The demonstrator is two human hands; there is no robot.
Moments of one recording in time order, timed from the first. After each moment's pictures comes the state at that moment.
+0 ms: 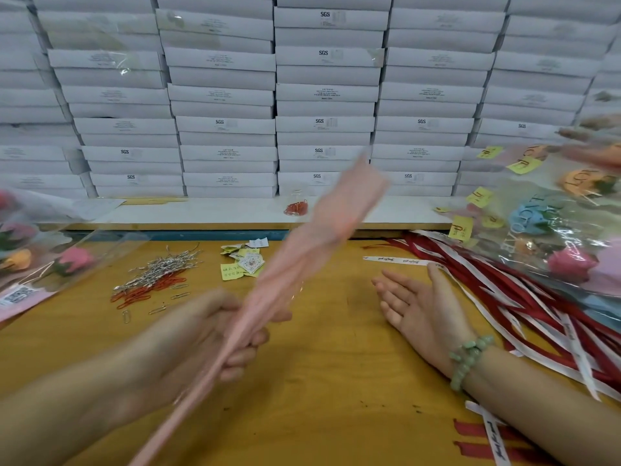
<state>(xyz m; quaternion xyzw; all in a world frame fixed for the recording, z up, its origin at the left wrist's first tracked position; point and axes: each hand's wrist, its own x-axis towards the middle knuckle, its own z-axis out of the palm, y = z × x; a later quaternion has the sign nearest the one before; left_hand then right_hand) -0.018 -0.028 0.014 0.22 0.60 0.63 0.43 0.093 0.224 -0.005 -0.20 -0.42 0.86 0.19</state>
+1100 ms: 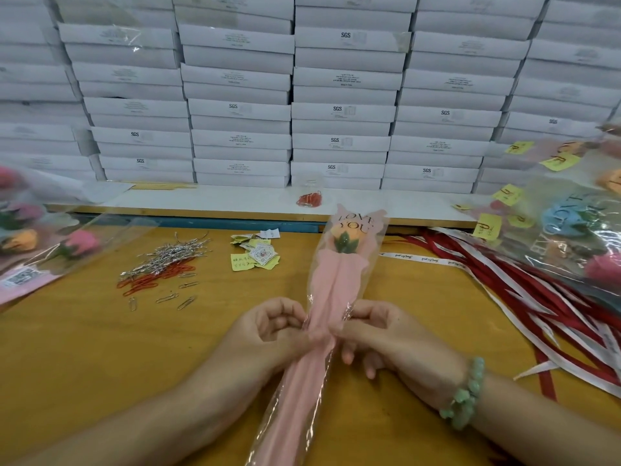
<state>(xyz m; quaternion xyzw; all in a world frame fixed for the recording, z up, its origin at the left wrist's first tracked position) 0.002 -0.004 -0.019 0.25 0.56 0.73 0.31 0.091 0.160 0.002 -0.06 -0.72 0.69 0.02</state>
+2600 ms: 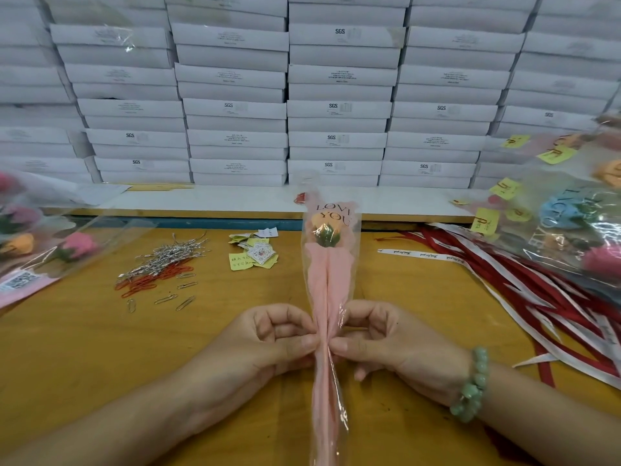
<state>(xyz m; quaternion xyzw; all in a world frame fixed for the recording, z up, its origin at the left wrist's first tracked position) -0.010 -0.007 -0.019 0.30 0.50 0.70 0.41 0.095 0.167 -0.002 0.01 -0.68 0.73 -0.04</state>
